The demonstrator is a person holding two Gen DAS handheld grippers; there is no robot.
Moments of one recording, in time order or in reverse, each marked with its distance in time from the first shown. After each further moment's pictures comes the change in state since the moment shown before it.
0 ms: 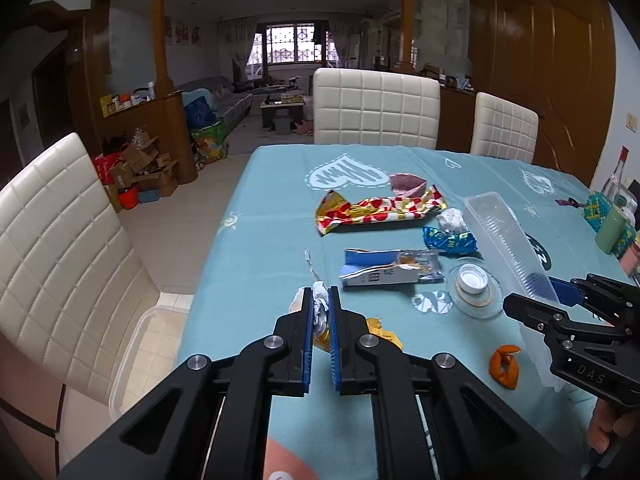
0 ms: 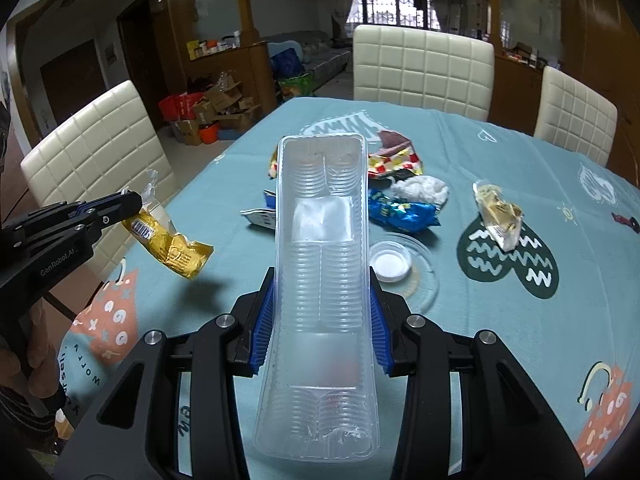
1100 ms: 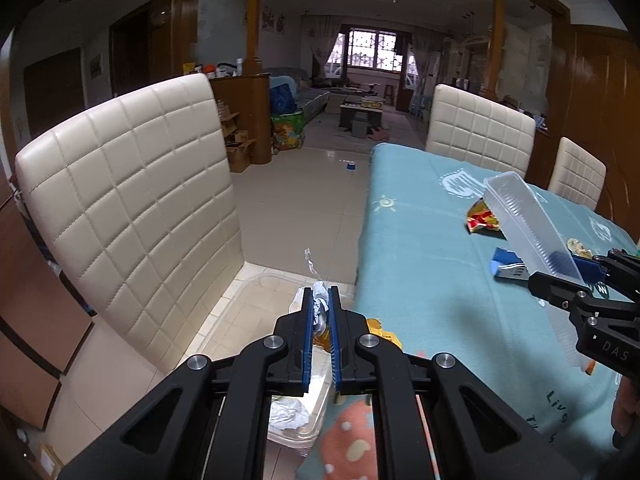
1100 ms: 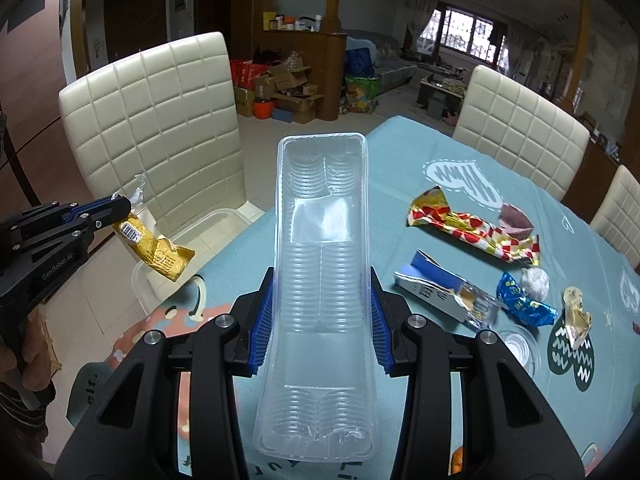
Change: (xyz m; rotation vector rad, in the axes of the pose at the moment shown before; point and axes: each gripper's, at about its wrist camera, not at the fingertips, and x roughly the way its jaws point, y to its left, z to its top) left arm -0.029 0.149 -0.048 -0.206 -0.015 0.184; right arm 0.040 0.158 0.040 -0.283 0.018 0.064
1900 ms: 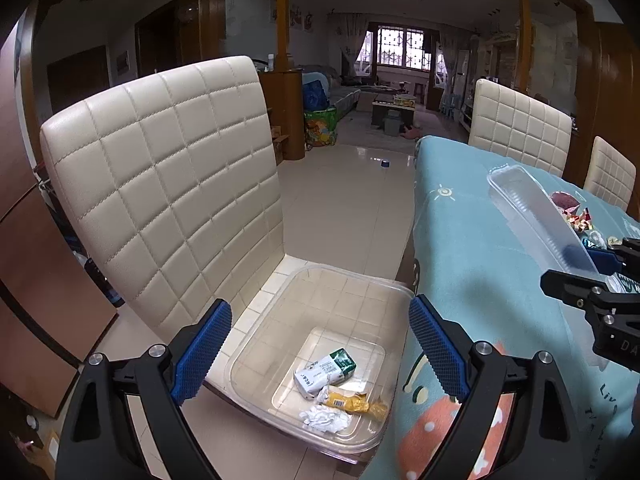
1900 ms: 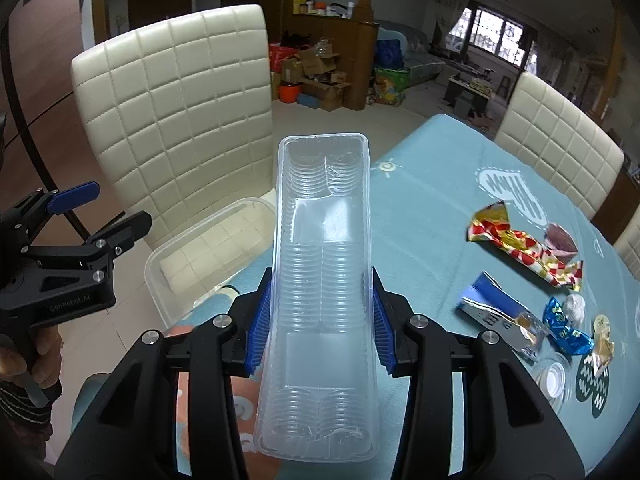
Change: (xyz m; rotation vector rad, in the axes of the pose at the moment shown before) left arm 0.019 0.041 -0.017 -0.020 0.008 0.108; right arm 0.041 0.049 0.016 -0.083 0.050 0.061
